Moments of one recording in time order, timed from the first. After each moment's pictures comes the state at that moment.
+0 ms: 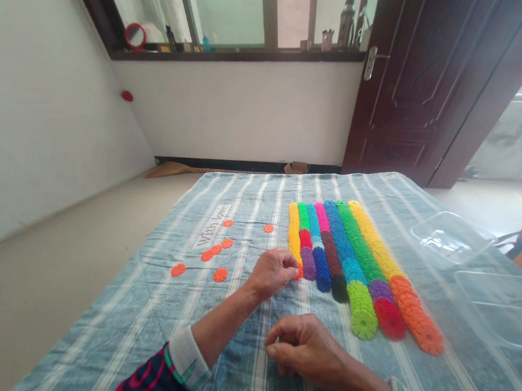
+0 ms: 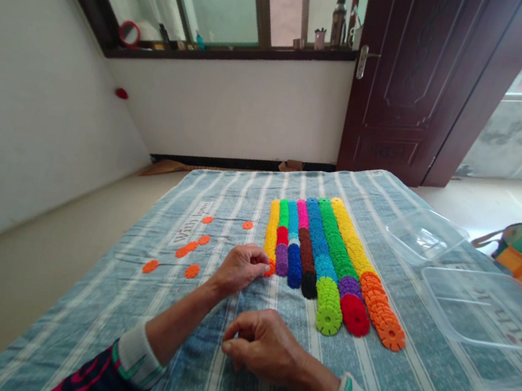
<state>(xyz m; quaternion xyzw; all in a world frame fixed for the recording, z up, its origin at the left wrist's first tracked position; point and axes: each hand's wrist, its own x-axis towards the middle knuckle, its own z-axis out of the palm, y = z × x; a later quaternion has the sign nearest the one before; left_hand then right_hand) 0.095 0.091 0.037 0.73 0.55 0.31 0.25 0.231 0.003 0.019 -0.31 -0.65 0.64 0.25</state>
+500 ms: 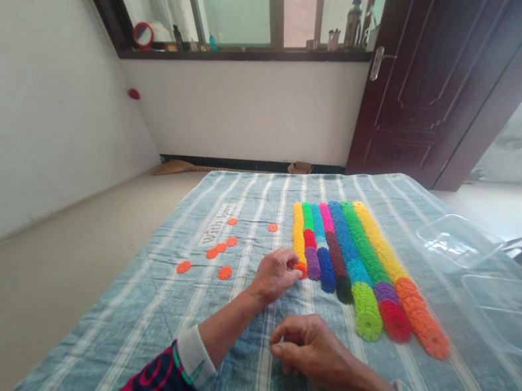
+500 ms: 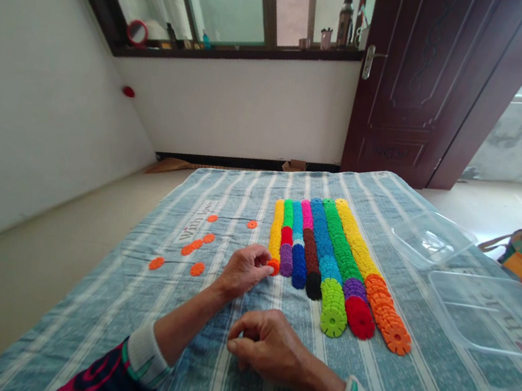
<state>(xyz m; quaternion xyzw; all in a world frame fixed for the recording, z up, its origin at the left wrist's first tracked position) 0.091 0.087 0.025 0.74 0.57 0.30 0.19 0.231 0.002 0.021 -0.32 -0.66 0.64 0.25</state>
